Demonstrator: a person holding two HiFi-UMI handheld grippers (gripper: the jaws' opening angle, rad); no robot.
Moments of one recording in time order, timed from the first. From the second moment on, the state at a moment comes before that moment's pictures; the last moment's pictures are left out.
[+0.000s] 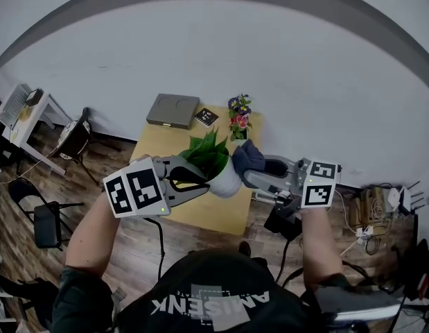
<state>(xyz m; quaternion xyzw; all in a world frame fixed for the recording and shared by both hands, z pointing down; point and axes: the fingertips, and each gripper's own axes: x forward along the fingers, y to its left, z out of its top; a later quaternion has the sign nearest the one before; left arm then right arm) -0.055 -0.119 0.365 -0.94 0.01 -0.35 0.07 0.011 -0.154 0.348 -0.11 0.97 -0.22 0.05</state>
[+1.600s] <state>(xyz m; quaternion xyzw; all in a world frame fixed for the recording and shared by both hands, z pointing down) -0.129 -0.157 0.373 -0.92 0.25 -0.24 -0.20 -0.157 -0.103 0.430 -0.17 0.97 -0.04 -0.16</state>
